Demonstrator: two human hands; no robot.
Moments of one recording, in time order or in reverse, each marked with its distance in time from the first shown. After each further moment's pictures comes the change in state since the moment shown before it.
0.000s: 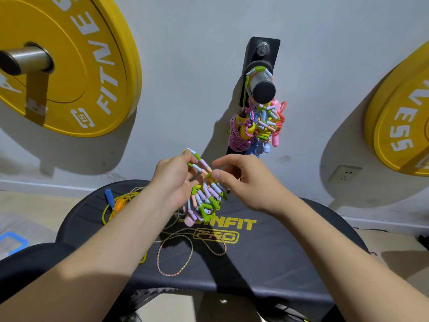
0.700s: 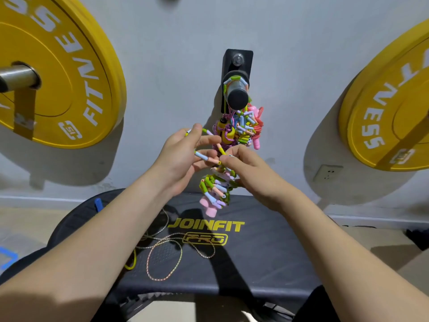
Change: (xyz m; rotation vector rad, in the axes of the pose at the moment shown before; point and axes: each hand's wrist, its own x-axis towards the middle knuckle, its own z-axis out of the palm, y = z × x) left_hand -0.042 0.025 0.051 0.190 -0.410 0.258; right_hand -0.013 0.010 -0.037 0.505 0.065 0.276
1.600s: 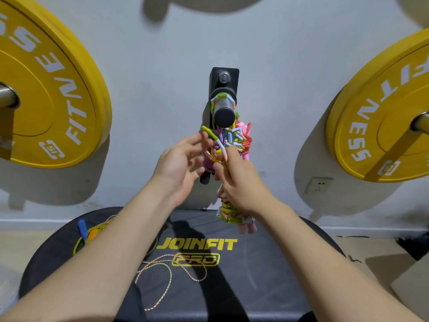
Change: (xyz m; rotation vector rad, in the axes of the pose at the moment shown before) left_hand 0.032 0.000 0.021 -0.180 0.001 -0.046; right_hand 0.024 0.002 -0.008 -0.590 0.218 -0.334
